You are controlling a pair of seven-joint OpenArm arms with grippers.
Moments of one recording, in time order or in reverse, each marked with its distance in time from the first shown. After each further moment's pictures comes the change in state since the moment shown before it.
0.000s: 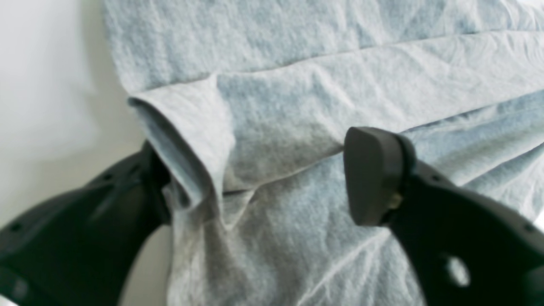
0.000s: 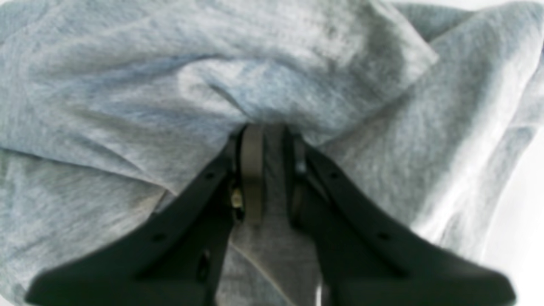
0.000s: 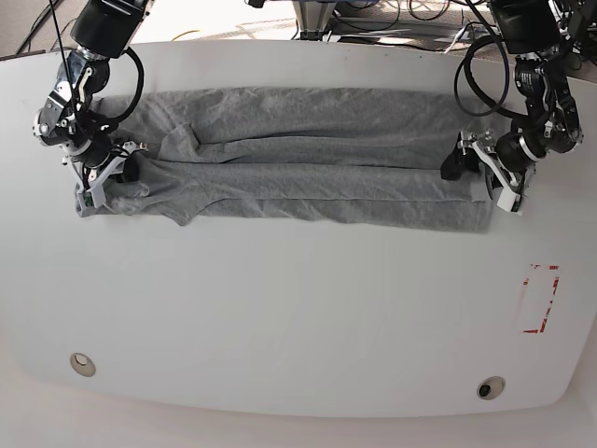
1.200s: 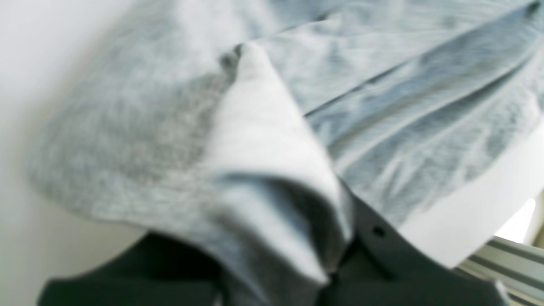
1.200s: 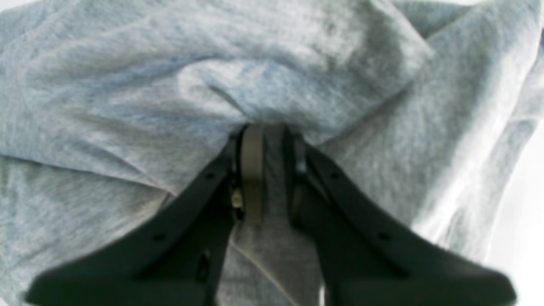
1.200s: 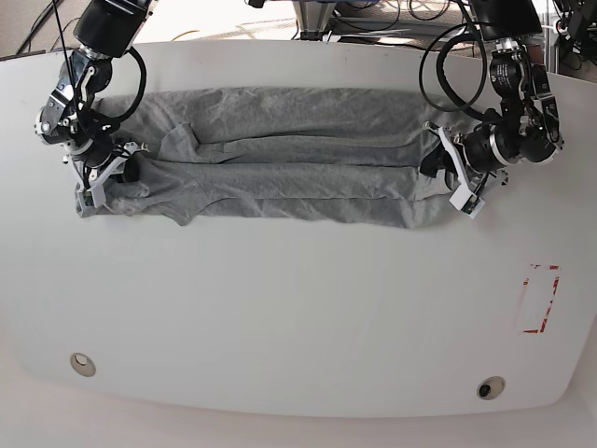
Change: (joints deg) left arm 1.4 5.8 4.8 20.1 -1.1 0.2 17.1; right arm 0.0 -1.0 0.3 0.3 -0.3 -0.2 0.0
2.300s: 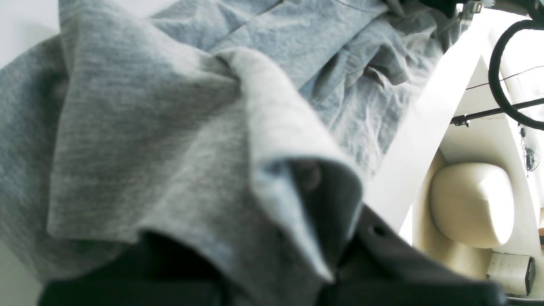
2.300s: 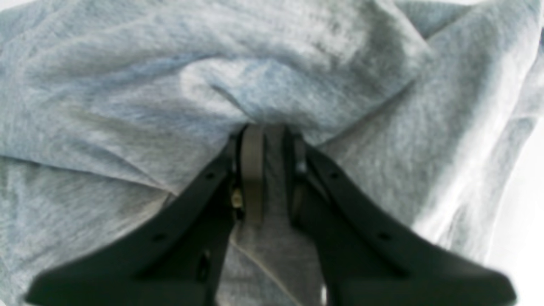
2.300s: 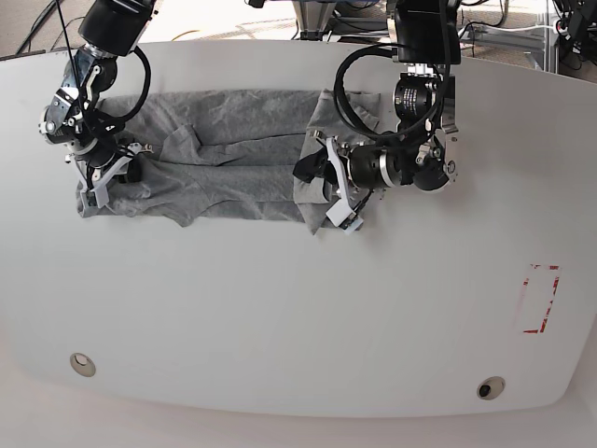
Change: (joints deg) left arm -9.0 17.6 14.3 -12.3 0.7 0.1 1.3; right arm -0.2 -1.4 0.0 2.0 -1.1 -0.4 -0.1
